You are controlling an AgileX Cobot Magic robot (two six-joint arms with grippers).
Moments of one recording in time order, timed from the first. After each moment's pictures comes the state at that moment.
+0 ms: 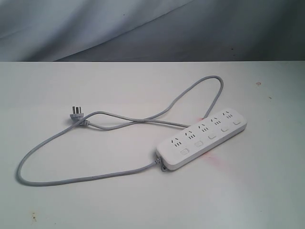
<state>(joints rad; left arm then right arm) -0.11 0.25 -0.25 -0.30 0.09 -0.22 0.17 0.15 -0.18 0.20 -0.09 0.21</state>
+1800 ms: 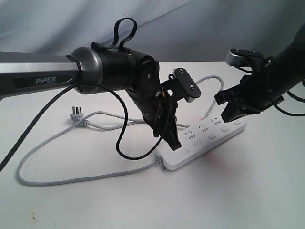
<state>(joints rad) -0.73 2.15 -1.57 -0.09 0.70 0.53 0.25 1.84 -1.22 0.52 0.87 -0.51</state>
